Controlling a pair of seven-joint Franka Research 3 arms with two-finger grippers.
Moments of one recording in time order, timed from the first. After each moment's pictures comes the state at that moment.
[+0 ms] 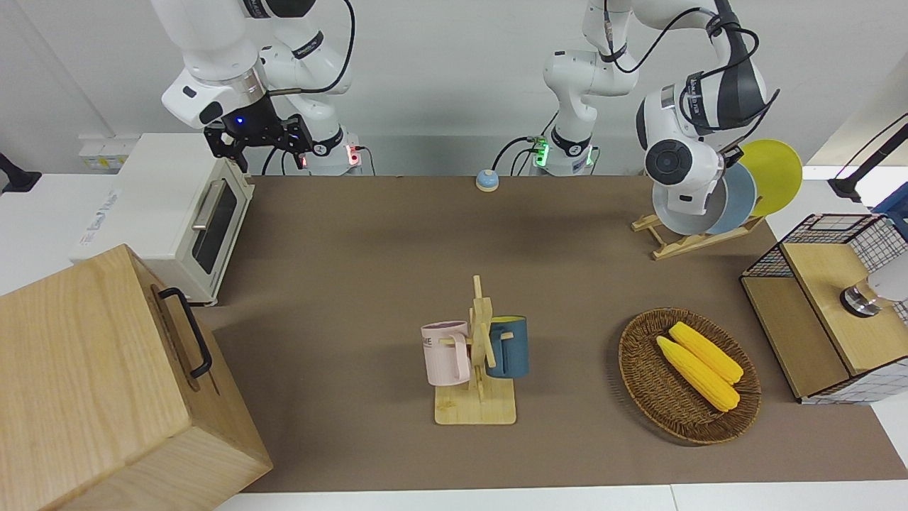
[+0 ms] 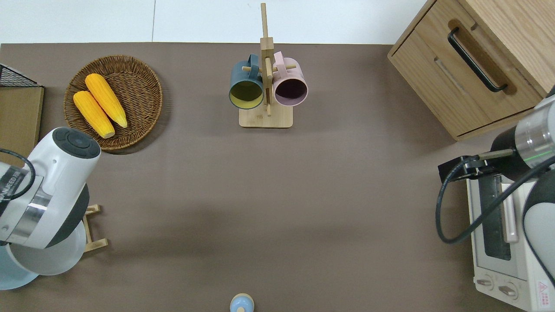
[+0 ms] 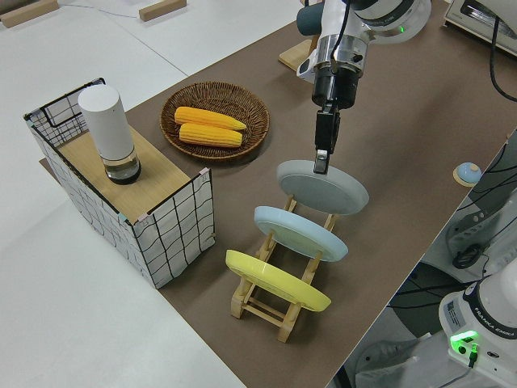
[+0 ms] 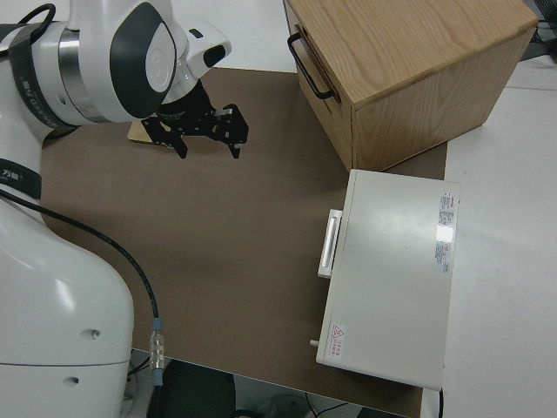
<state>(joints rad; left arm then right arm) -0.20 0.03 0.11 -2.03 0.78 1.37 -0.52 -0.26 0.02 0.38 -1.48 -0.03 1.38 0.04</state>
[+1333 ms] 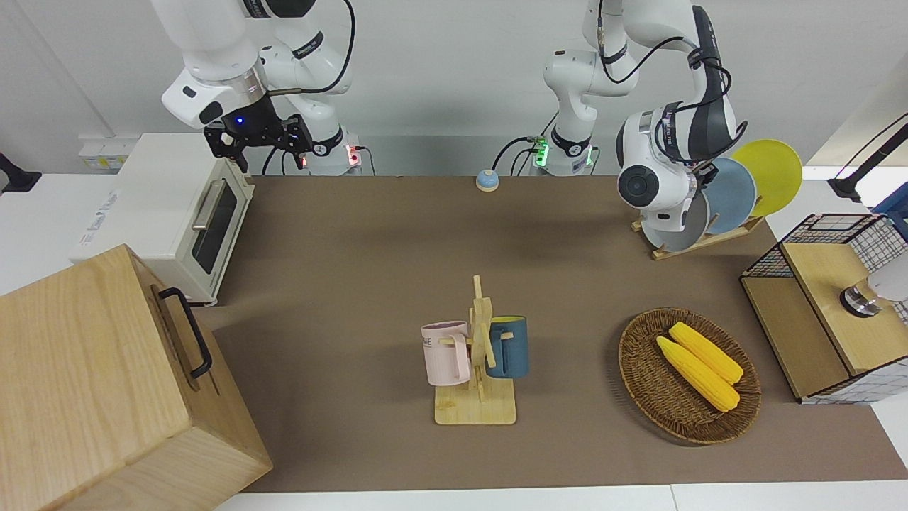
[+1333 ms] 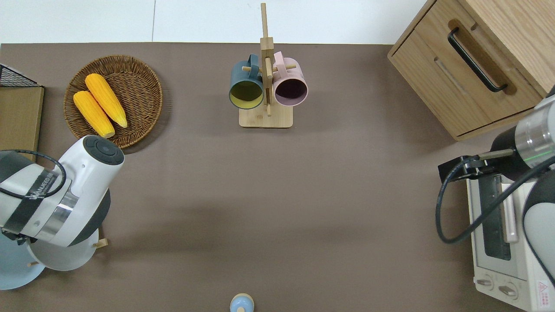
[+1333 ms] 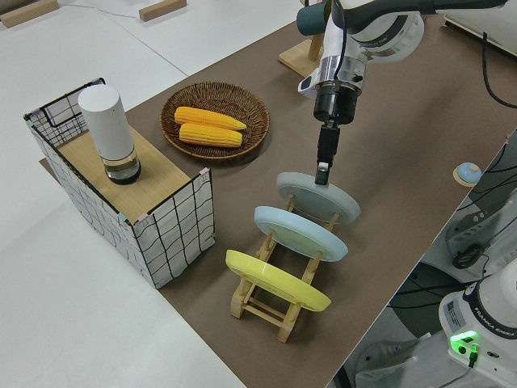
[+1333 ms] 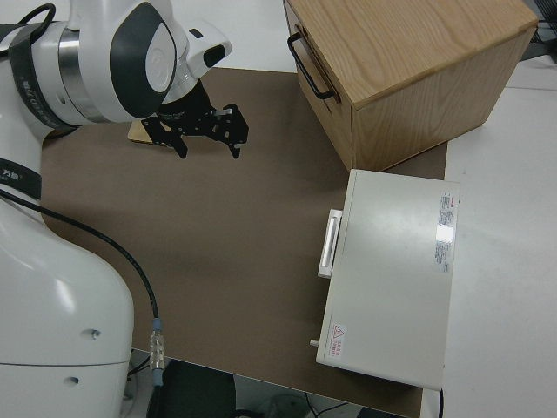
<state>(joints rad) -0.23 0.06 0.11 -2.08 0.77 1.41 -0.64 -0.26 0.02 0.38 -1.48 -0.03 1.38 0.04</state>
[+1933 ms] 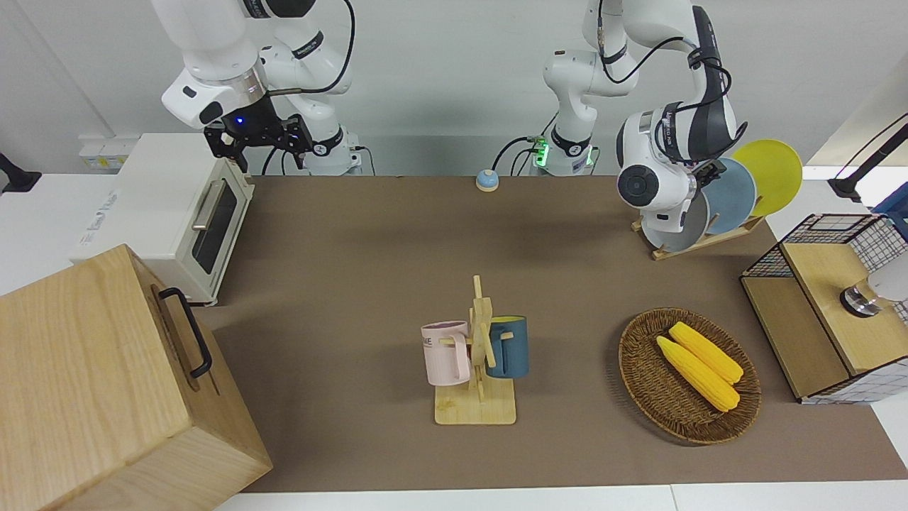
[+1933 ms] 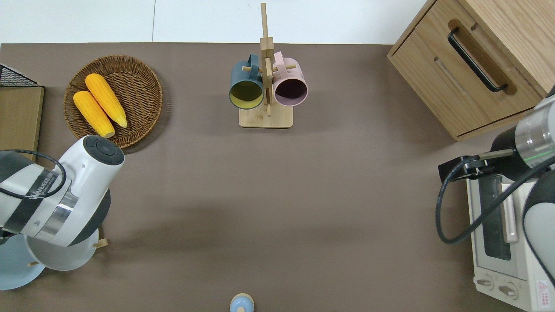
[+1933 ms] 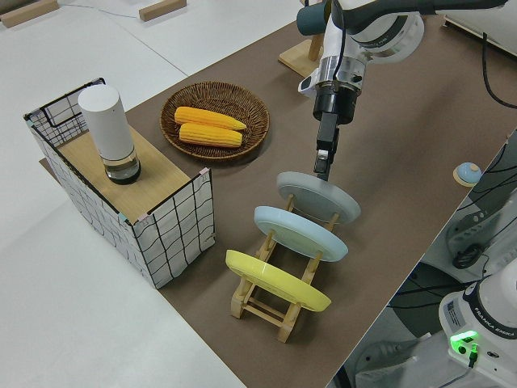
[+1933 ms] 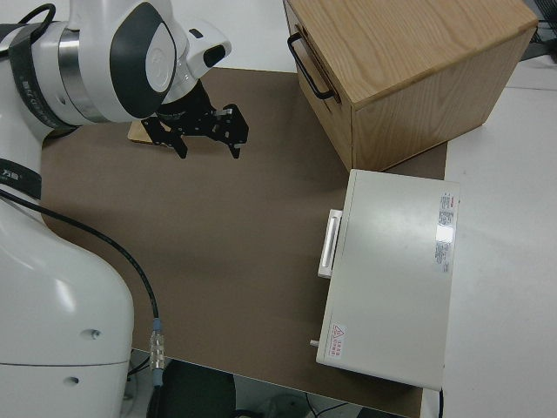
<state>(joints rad) -0.23 0.06 0.11 -2.08 0.77 1.42 -0.59 -0.26 0.02 0.38 -1.48 -0.03 1.38 0.04</state>
